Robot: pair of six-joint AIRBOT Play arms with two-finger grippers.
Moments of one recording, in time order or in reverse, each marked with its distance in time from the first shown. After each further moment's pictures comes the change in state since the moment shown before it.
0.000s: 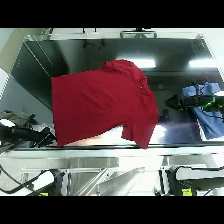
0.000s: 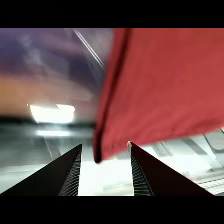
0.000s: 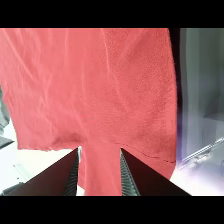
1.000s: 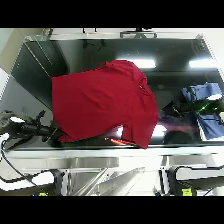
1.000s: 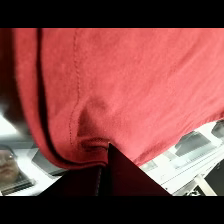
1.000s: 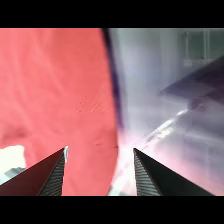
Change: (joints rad) left arm -0.070 -0.158 0.016 -0.233 0.053 0.147; right arm 0.039 -0.019 -0.080 -0.169 -0.127 0.036
